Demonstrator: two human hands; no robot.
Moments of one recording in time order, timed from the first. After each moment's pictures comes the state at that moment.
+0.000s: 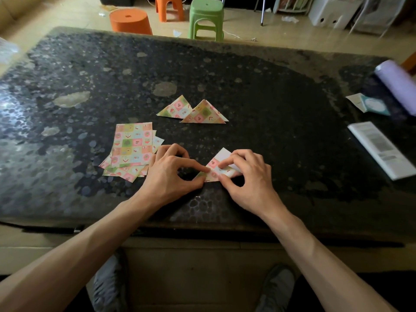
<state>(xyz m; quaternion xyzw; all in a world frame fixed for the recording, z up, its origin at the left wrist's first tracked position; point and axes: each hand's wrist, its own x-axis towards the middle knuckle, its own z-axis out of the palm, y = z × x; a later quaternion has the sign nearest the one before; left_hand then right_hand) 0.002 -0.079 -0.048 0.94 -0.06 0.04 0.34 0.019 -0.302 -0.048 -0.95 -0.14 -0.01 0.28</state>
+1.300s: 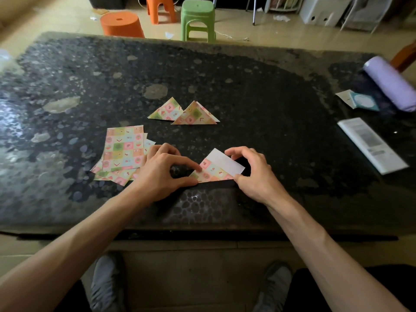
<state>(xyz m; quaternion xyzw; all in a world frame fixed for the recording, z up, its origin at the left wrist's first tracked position) 0.011 -0.075 -0.031 0.95 -0.06 -0.06 0.30 0.030 -0.318 -0.021 -0.92 -0.04 0.11 0.37</state>
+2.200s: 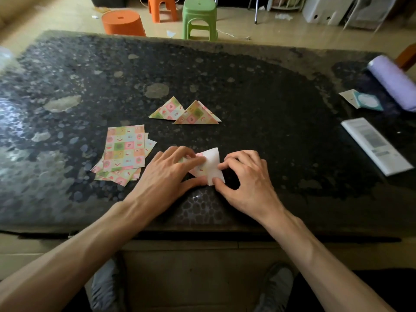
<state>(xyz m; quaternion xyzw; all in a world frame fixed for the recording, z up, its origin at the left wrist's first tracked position) 0.005 -0.083 -0.043 0.97 -0.20 0.09 0.14 0.015 -0.309 -0.046 -0.95 -0.19 -0.08 0.22</state>
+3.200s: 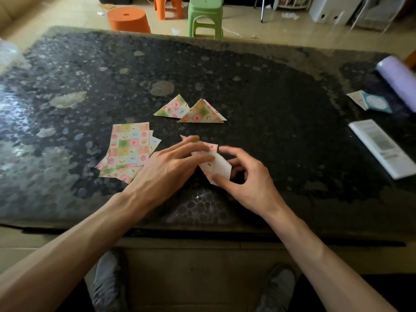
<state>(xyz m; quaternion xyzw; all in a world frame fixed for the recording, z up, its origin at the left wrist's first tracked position) 0.018 -0.066 -0.045 0.91 -0.30 0.16 0.22 0.019 -0.304 -0.035 -0.88 -0.13 0.06 0.45</state>
